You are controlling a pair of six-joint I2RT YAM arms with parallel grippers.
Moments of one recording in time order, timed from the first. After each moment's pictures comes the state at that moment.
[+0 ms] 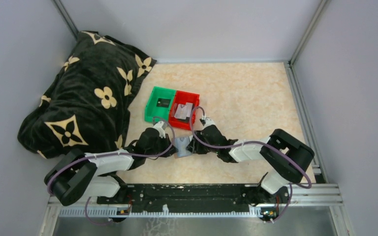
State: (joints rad) left arm -0.72 1.28 0.30 0.35 0.11 -0.65; right arm 0.90 1.54 0.53 0.40 -0.02 0.82
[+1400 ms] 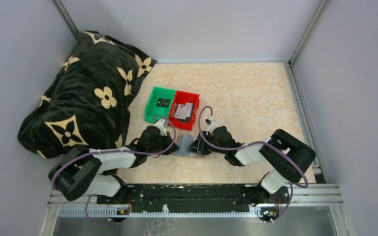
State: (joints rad) left arm -0.71 1.34 0.33 0.40 0.12 -0.65; right arm 0.82 1.55 0.39 0.71 -0.26 0.91
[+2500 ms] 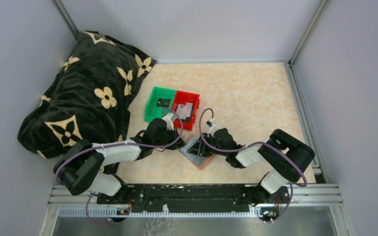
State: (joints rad) left arm -0.73 1.41 0.49 0.30 0.20 -0.63; right arm 0.82 1.57 0.35 0.78 -0.26 0.92
